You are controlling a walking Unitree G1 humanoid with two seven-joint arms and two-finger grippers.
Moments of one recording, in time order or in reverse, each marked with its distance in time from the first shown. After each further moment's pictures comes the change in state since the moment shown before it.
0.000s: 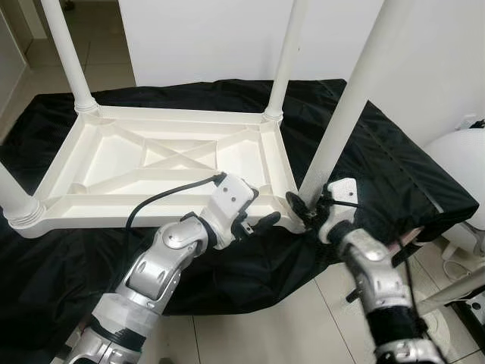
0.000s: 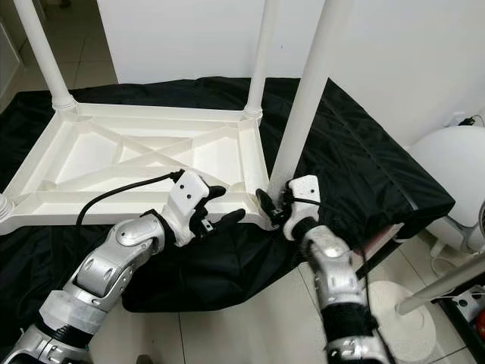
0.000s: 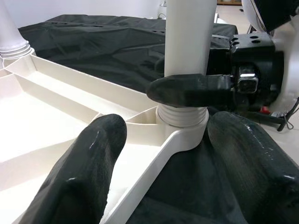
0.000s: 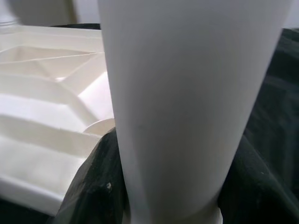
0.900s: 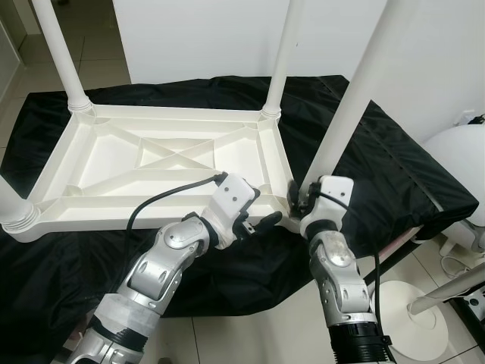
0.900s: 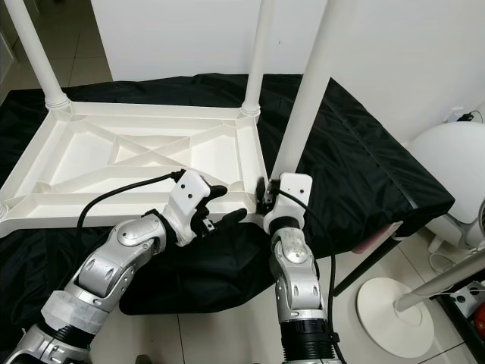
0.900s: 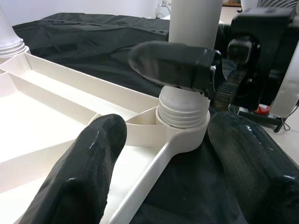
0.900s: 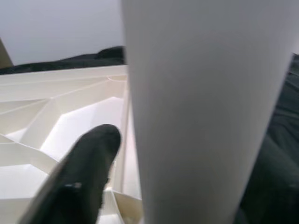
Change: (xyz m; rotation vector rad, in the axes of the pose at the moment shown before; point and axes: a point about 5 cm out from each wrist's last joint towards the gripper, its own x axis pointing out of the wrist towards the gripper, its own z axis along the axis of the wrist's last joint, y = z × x) left arm 0.001 -0.001 0.001 -0.005 -0.006 -0.001; right arm -0.002 0.034 0.023 0.097 -0.093 -0.289
